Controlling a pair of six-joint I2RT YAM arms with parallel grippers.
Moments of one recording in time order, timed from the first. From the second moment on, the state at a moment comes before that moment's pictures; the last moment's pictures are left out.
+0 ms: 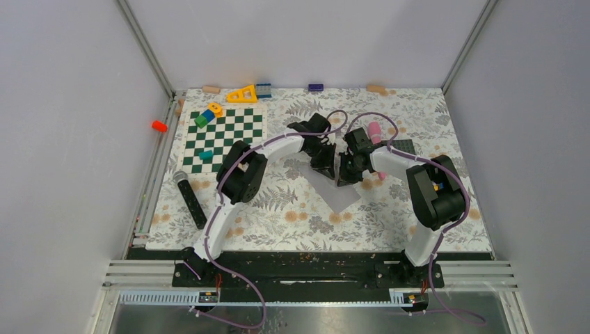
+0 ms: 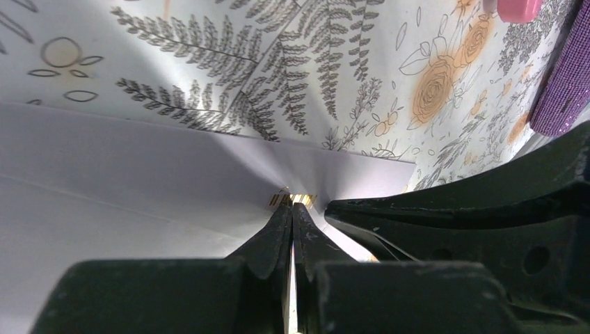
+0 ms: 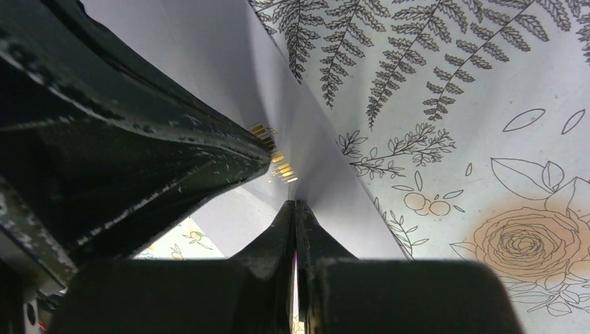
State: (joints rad) left arm -0.68 2.40 1.92 -0.65 0.55 -0.41; right arm 0.41 1.79 1.05 -0.43 -0.17 0.46
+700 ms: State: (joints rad) left arm -0.63 2.40 1.93 -0.71 0.57 -0.40; right arm 0.41 1.79 1.05 -0.43 -0.17 0.46
